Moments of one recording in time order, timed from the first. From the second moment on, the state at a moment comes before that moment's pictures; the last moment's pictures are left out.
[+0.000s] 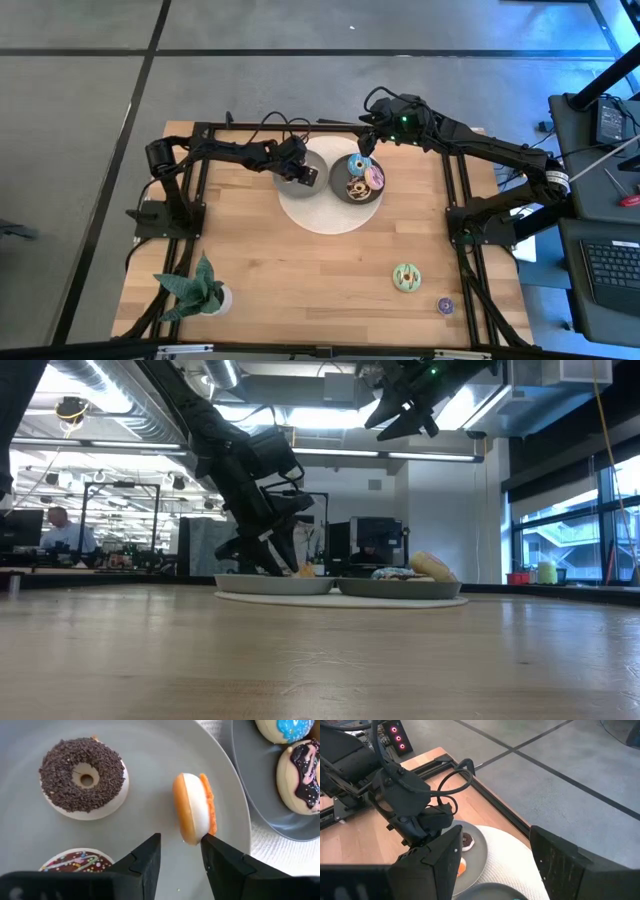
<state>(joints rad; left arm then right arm) 0.45 1.78 0.97 -0.14 0.08 -0.72 -0.43 1.34 1.21 -0.32 0.11 0.17</state>
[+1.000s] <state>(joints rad) 0.49 1.63 0.97 -0.24 0.02 -0.63 -0.43 1.34 1.21 -0.42 0.11 0.17</state>
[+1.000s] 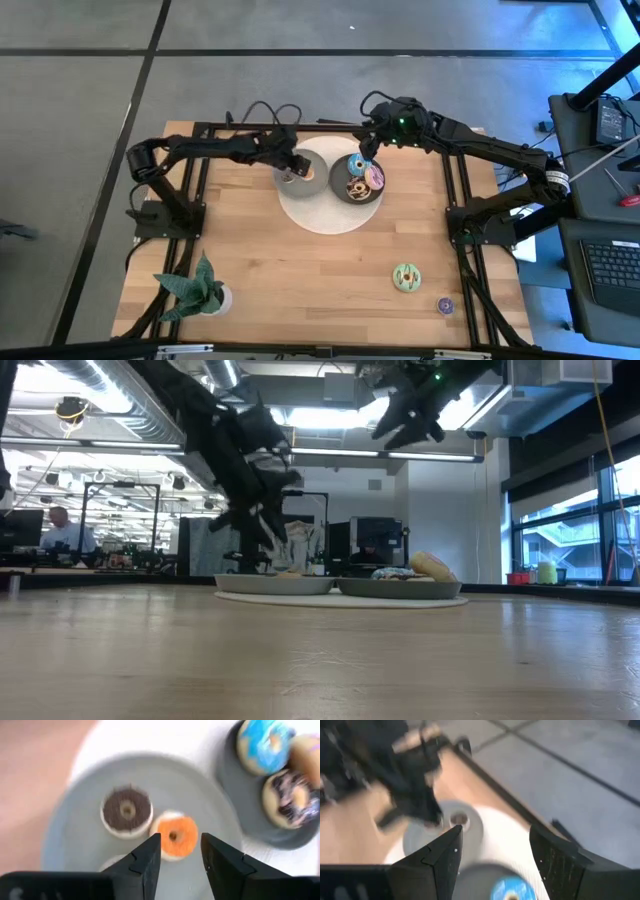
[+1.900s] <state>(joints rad) 0.51 1.47 0.97 0.01 0.02 -0.45 0.17 1.34 1.01 -1.20 -0.23 0.94</state>
